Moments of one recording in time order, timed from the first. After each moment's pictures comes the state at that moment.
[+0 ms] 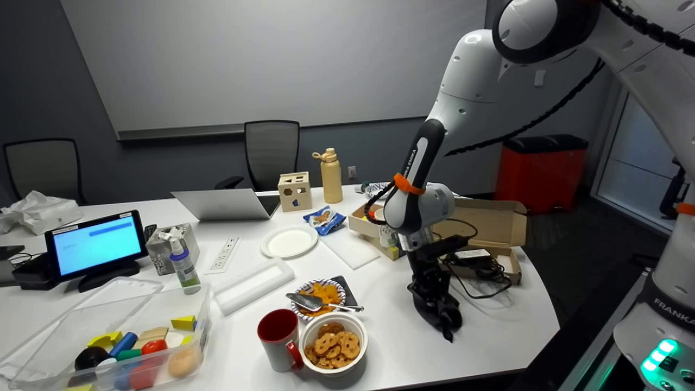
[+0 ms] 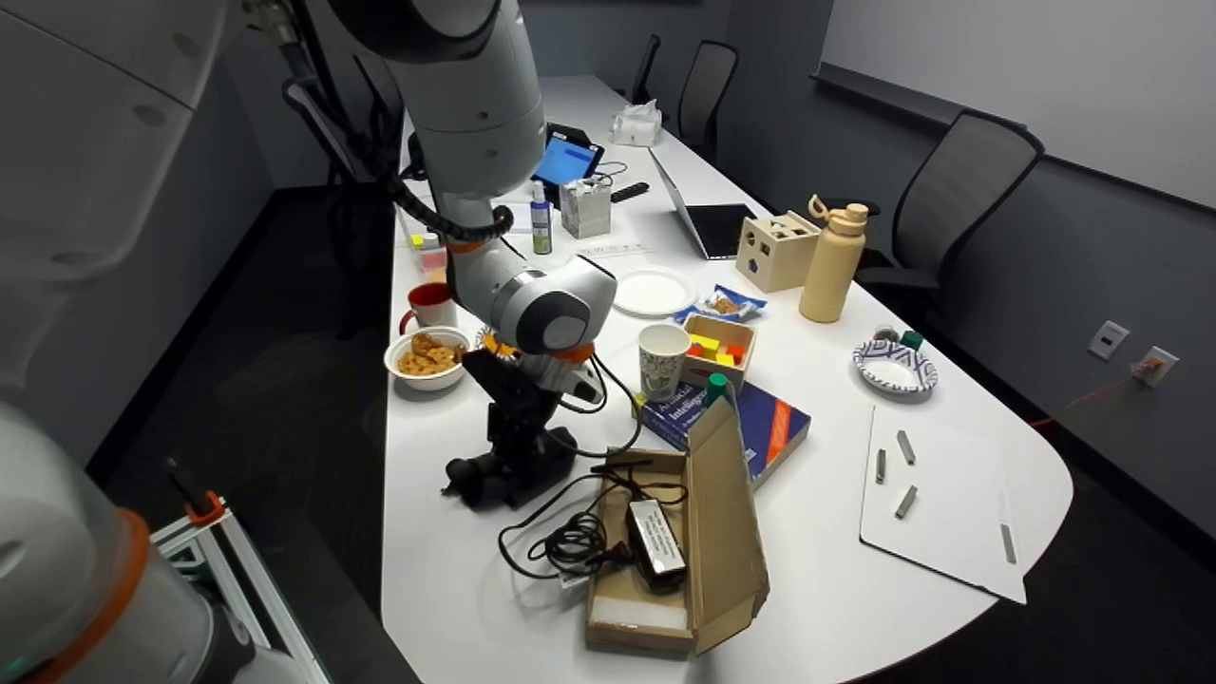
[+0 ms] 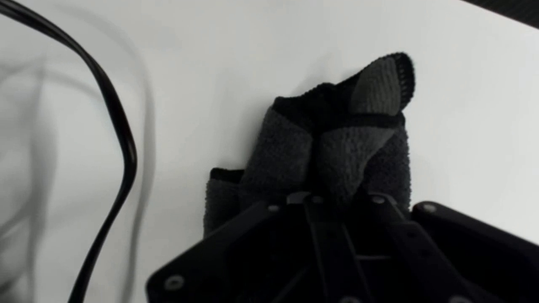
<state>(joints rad) 0.15 0.71 0.09 -2.18 0.21 2.37 0.12</state>
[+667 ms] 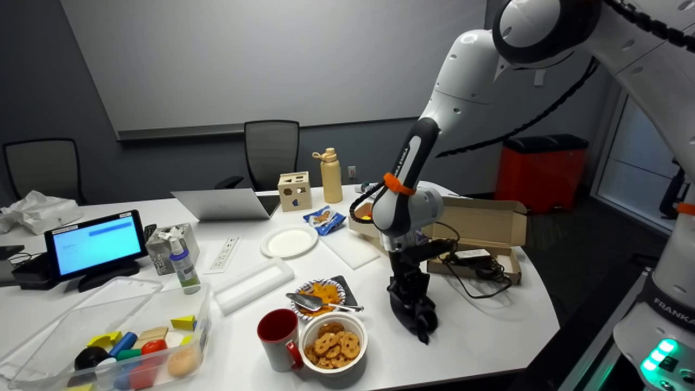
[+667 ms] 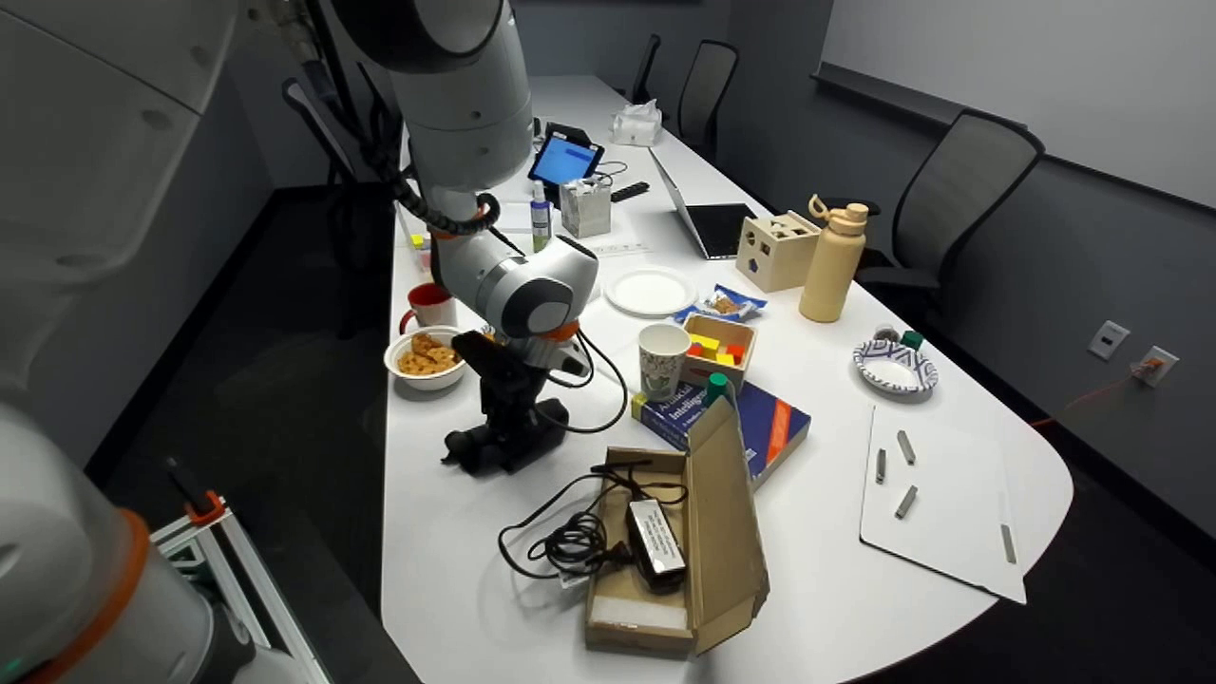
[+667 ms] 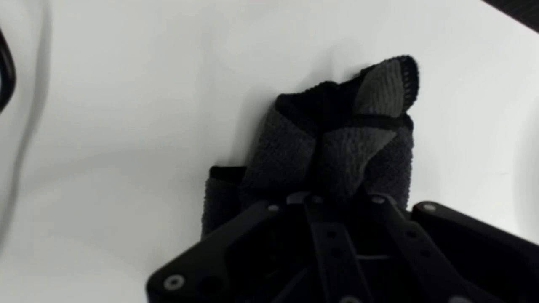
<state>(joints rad) 0.14 0.73 0.18 -2.14 0.21 2.47 0.09</state>
